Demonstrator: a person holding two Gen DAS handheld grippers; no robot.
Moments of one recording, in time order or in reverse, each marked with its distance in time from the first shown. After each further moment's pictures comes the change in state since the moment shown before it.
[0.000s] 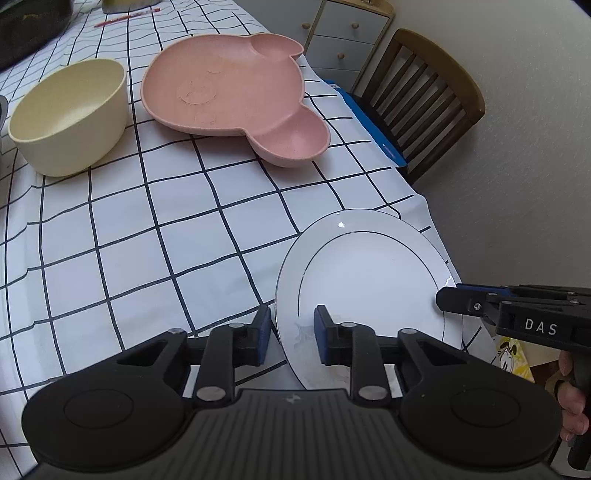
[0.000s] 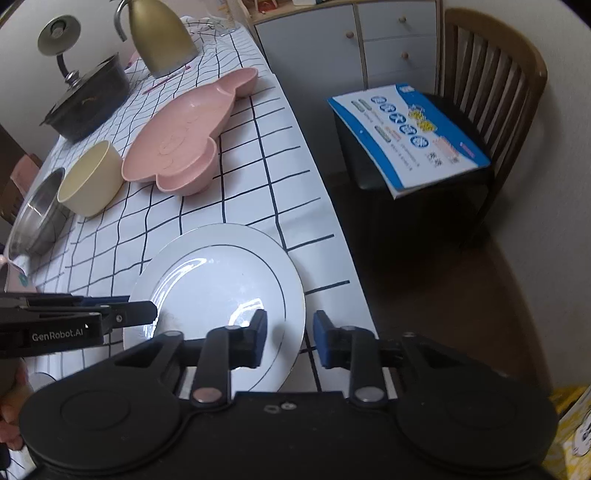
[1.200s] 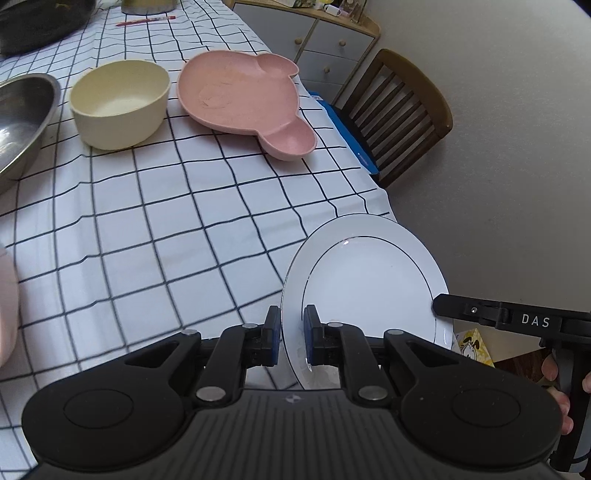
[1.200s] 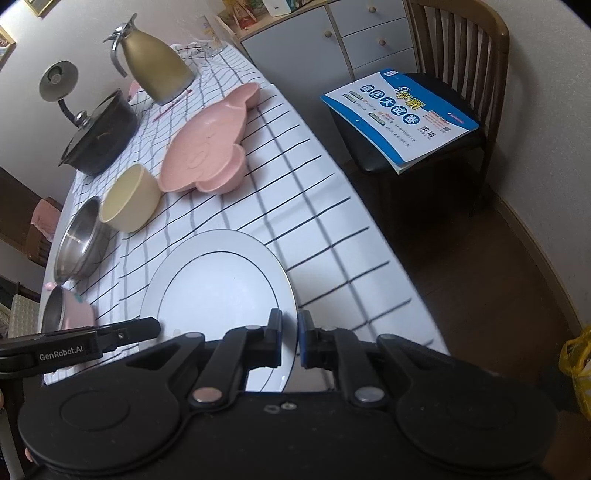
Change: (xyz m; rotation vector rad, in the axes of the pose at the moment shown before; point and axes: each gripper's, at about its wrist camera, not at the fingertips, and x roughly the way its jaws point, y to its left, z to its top) left arm -0.081 0.022 -0.044 -0.034 -0.030 -0.095; right arm -0.058 0.021 -0.037 0.164 -0.022 0.070
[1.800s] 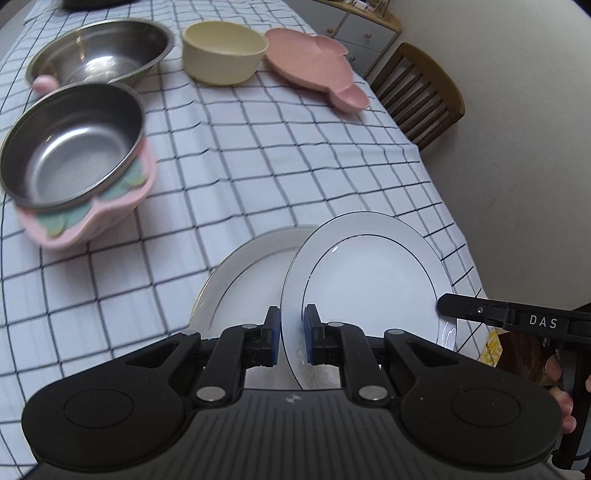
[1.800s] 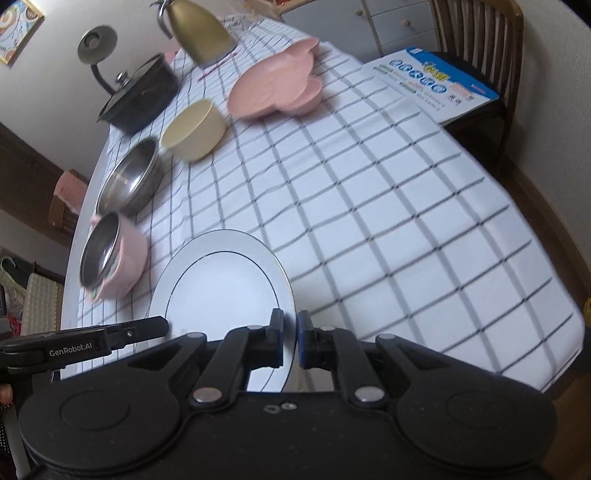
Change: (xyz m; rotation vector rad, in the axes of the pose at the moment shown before) left arm -0.071 0.077 -0.088 -0.051 0.041 0.013; right arm -0.011 0.078 -0.098 -0.006 0.042 0.041
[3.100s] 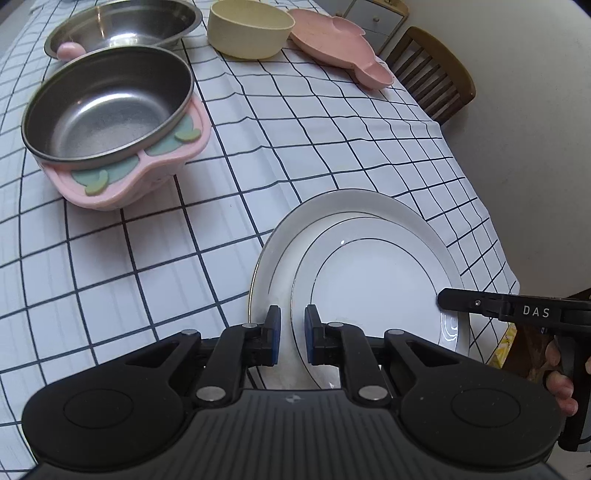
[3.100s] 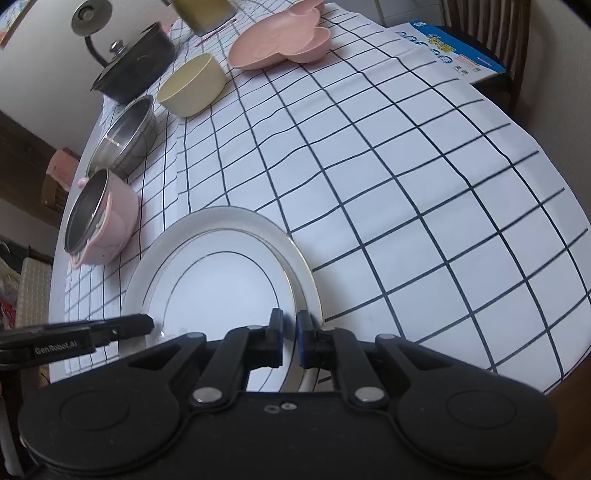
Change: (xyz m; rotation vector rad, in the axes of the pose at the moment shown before) left arm 0.003 0.029 -0.015 0.039 0.027 0.033; right arm 0.038 0.010 -0.026 -0.007 0.061 -0.022
